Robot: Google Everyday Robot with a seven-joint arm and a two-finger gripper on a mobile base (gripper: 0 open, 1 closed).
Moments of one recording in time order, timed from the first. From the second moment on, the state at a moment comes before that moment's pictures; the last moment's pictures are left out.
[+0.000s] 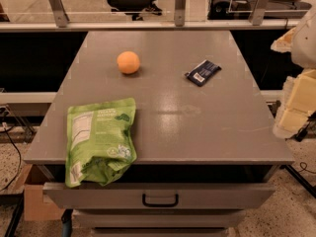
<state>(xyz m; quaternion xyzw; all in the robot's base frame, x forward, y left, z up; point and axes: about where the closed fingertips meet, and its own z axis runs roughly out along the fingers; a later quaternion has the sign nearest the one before) 0.438 -0.217 0.976 -0.60 0.78 -0.03 0.16</state>
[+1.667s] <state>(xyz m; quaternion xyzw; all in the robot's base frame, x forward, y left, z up) 0.555 -0.103 0.978 -0.60 0.66 0.19 0.41</state>
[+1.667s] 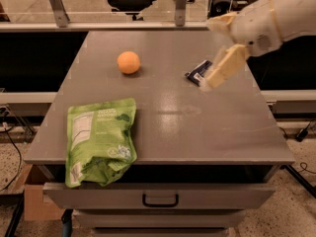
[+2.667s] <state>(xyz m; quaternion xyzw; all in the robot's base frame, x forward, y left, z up) 0.609 -0.087 0.951 -0.55 0.68 0.18 0.45</state>
